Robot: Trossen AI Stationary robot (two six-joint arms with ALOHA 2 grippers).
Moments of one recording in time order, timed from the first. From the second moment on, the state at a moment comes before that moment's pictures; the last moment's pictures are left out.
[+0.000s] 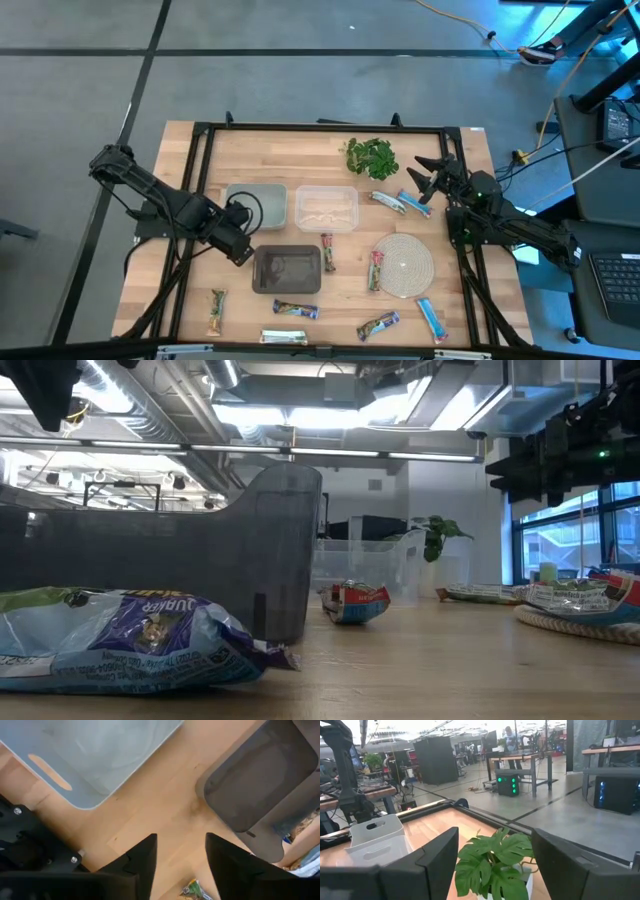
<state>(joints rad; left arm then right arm) -0.50 1.28 1.17 -1.31 -0.16 -1.34 -0.46 0.00 0.01 0.04 0.13 0.16</state>
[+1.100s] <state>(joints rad) -0.63 1.36 1.17 -1.30 -0.07 -1.70 -0.46 0.00 0.01 0.03 0.07 0.16</state>
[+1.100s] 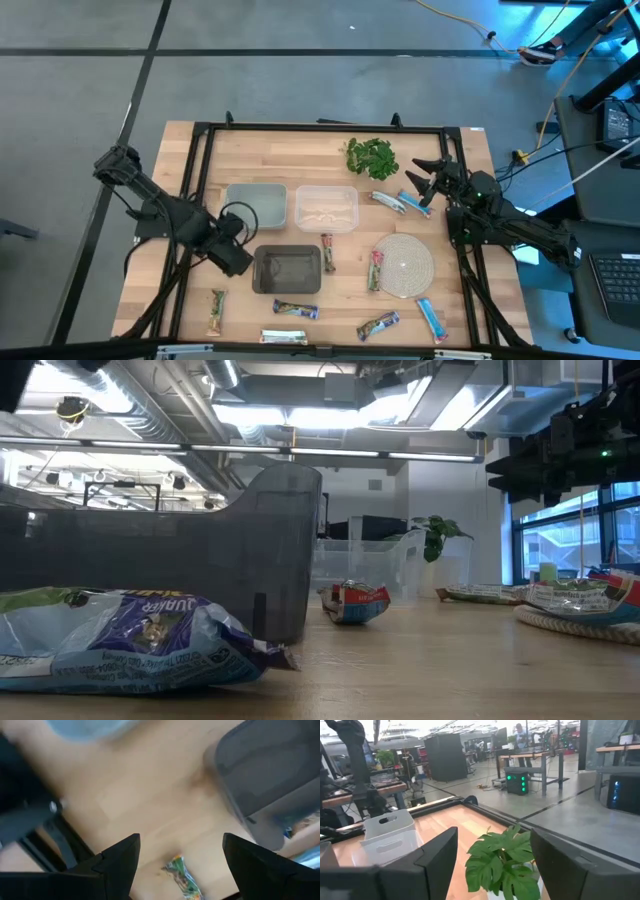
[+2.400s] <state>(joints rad) -1.04 1.83 1.17 -0.99 0.02 -2.40 -0.46 0.00 0.01 0.03 0.01 0.28</state>
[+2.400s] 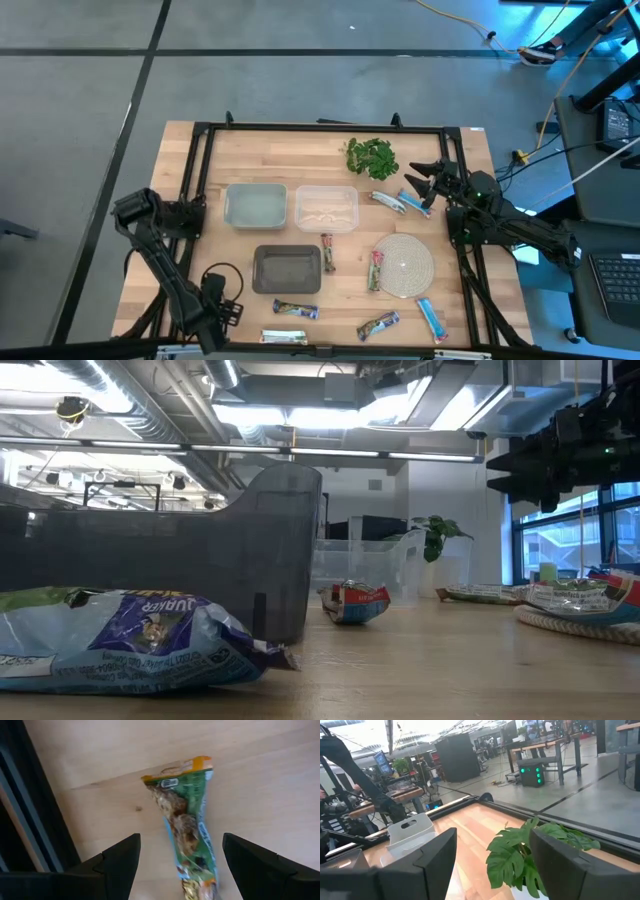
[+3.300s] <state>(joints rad) -1.05 1.89 1.17 -0.99 -0.06 -2.21 -0.46 0.00 0.01 0.02 0.01 0.28</state>
